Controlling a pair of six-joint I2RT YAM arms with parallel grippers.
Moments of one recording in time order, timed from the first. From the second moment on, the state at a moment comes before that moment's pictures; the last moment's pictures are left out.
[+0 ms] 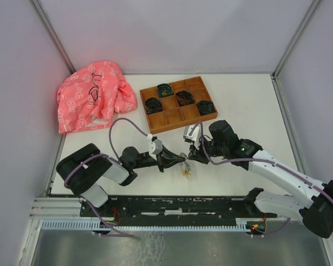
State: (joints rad) left arm -0.79 1.60 0.26 1.53 0.65 -0.23; right arm 0.75 1.08 0.80 -0.41 -0.46 -0.31
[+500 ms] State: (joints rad) left arm -0.79 1.60 0.26 1.53 0.65 -0.23; right arm 0.75 1.08 0.79 -0.40 -0.51 -0.30
